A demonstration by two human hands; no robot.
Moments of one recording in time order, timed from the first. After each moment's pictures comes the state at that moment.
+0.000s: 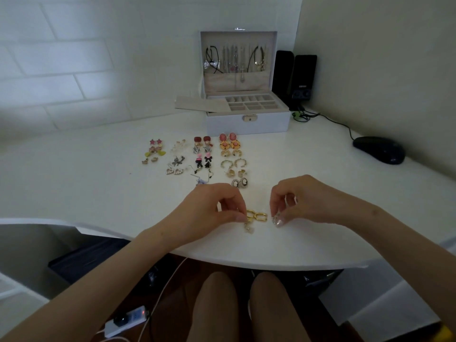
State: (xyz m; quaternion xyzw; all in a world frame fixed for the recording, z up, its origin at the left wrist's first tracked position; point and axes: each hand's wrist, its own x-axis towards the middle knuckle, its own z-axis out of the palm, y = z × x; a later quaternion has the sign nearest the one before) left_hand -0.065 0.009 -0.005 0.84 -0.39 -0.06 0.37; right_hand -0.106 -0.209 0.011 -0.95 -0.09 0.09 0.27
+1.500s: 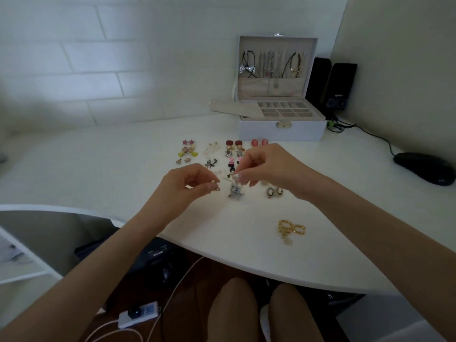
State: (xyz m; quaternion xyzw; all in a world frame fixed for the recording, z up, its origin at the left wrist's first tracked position) left_hand -0.028 0.087 -0.003 0.84 -0.19 0.00 0.52; right_hand -0.038 -0.112 0.038 -0.86 -0.11 0.05 0.50
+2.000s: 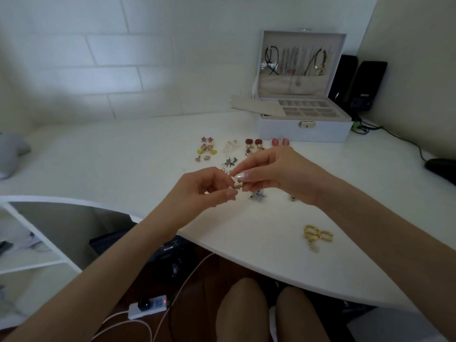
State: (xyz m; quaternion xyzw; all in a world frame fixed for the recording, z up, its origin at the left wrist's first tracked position) left_hand -0.039 0.103 0.000 0.78 -0.21 -0.05 0.59; right_hand -0.030 -0.087 0.036 -0.78 -0.13 0.13 0.60
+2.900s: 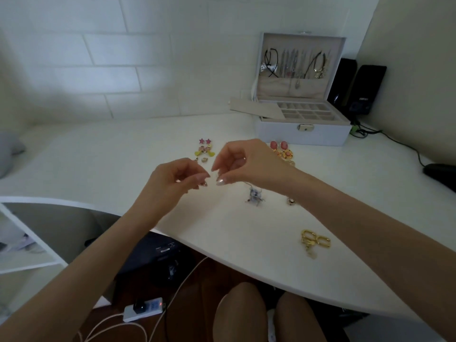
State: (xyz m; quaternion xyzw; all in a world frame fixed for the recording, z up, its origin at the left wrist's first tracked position) left_hand -0.011 0.125 -0.006 0.82 -0.15 0.06 0.55; right_hand -0.006 -0.060 0.036 -0.85 -0.21 0.04 0.47
